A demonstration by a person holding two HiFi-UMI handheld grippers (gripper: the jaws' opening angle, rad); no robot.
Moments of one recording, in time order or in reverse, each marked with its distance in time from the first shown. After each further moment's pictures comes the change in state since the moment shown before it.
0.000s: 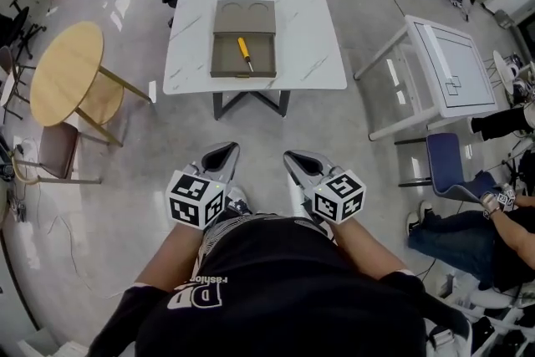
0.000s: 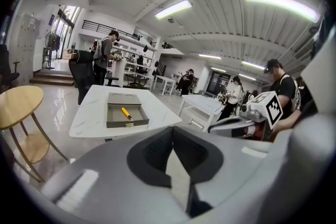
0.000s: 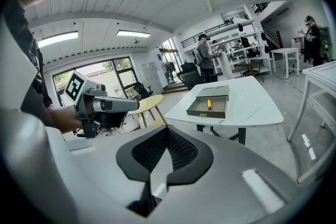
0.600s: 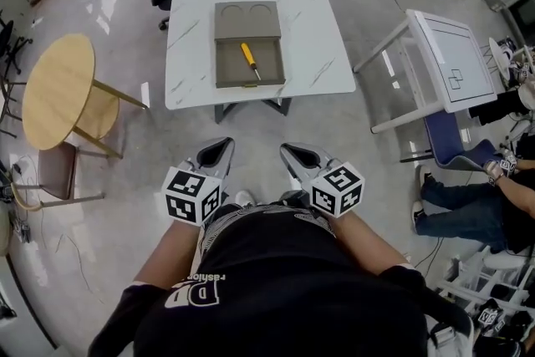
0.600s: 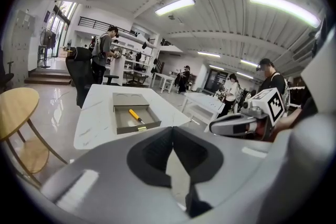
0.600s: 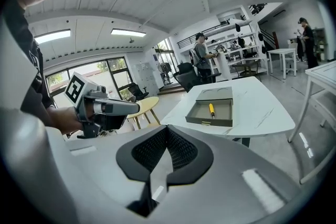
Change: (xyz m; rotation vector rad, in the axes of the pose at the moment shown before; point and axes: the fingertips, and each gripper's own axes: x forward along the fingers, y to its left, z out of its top) left arm 0.021 0.088 0.016 0.008 0.036 -0.037; right arm 0.082 -0.006 0.029 0.016 -0.008 -0.051
